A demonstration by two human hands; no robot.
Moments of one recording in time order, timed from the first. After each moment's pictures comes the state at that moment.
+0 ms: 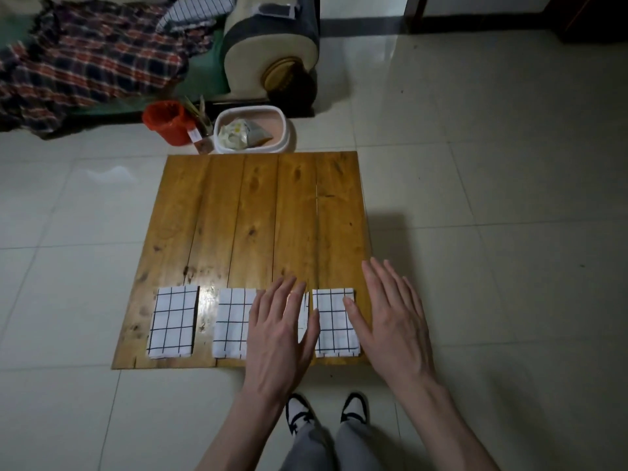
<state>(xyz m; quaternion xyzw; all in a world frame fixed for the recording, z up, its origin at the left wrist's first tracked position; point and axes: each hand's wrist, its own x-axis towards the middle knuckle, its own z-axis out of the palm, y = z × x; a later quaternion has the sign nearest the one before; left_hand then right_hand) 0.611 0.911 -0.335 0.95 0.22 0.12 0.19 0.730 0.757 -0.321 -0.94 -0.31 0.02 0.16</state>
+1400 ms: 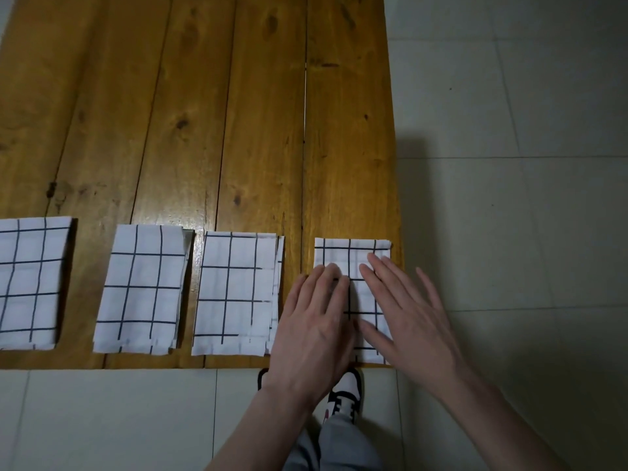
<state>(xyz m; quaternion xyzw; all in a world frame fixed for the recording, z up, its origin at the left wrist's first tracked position) 0.650 0.859 -0.622 0.97 0.12 -0.02 0.19 0.767 0.702 -0.630 -0.89 -0.43 0.14 0.03</state>
